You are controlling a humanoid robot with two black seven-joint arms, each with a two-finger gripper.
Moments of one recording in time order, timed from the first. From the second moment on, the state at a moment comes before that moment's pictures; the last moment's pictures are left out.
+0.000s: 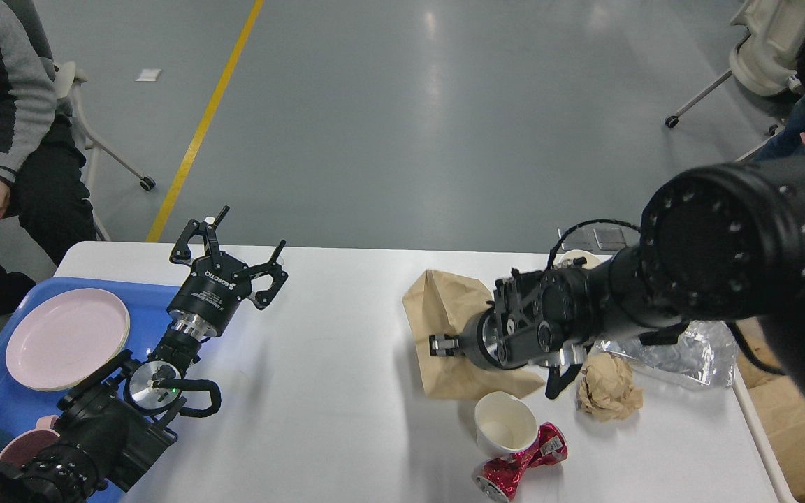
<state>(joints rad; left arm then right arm) -0.60 0.08 -0.96 -0.41 -0.07 -0.76 -0.20 1.78 0.21 -1.19 1.36 0.15 -0.11 0.05</state>
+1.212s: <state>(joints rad) -0.60 0.09 -0.96 -0.41 -0.07 -0.76 -0.20 0.89 -0.53 -1.11 0.31 0.06 0.11 0.05</state>
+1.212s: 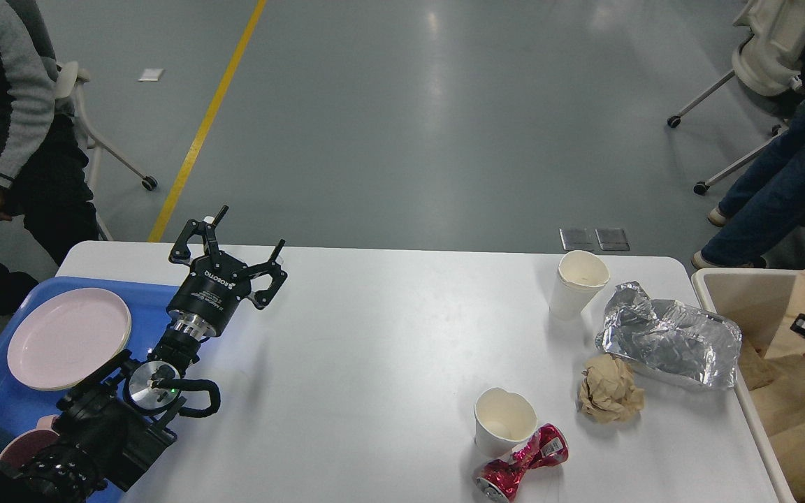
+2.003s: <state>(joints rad) -0.60 0.09 -0.96 -0.40 -0.07 -0.76 -0.21 0.72 -0.45 -1.08 0.01 0.12 0.11 0.01</state>
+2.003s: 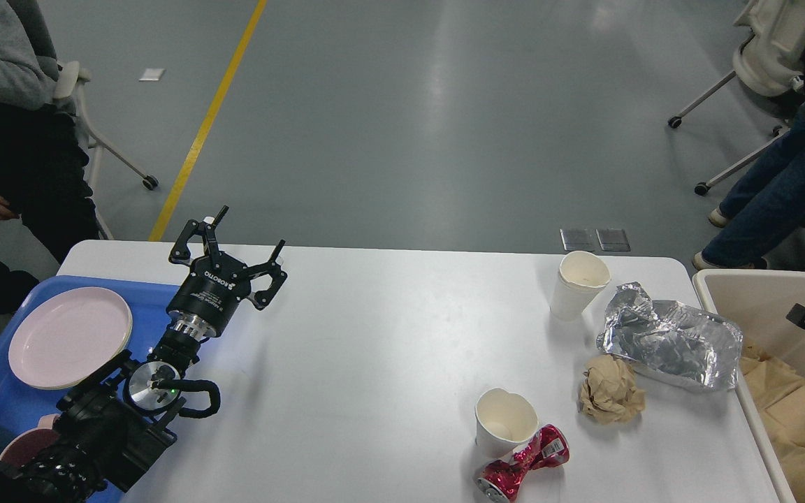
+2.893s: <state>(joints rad) -0.60 0.09 -0.96 -0.41 -0.07 -0.76 -0.20 1.96 -0.36 -1.09 1.27 -0.06 0.64 0.01</state>
